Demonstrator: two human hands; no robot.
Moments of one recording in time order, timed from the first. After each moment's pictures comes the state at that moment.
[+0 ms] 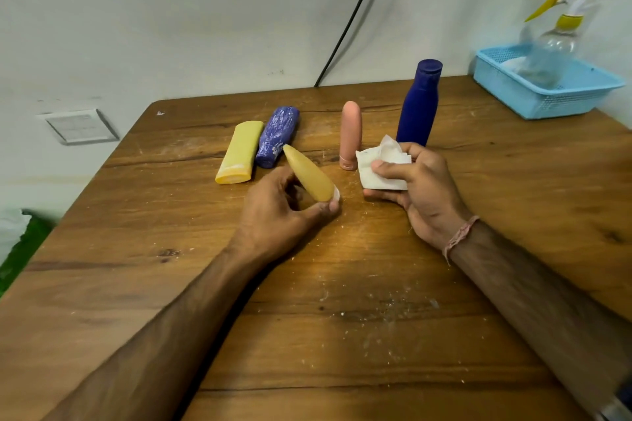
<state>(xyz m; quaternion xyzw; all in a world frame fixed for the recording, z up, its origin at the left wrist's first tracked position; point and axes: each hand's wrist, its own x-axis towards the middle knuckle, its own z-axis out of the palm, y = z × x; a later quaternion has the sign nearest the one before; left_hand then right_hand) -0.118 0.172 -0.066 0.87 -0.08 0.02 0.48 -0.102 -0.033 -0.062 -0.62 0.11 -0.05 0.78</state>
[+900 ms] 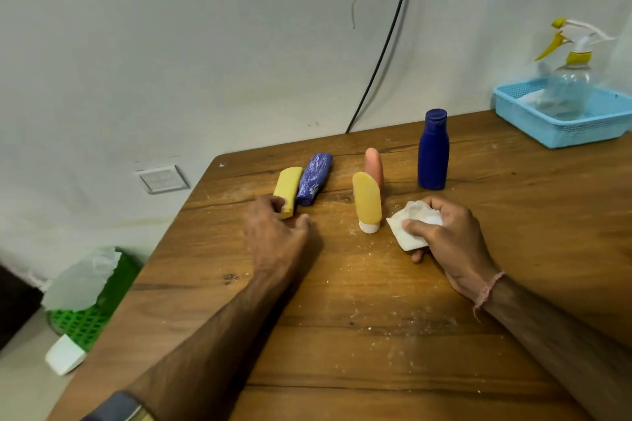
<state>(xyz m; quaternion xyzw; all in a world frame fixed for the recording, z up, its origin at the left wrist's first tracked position) -0.104 0.203 -0.075 0.90 0.10 0.23 0.37 -0.137 -0.041 -0.073 -0.77 0.07 -0.11 0.62</state>
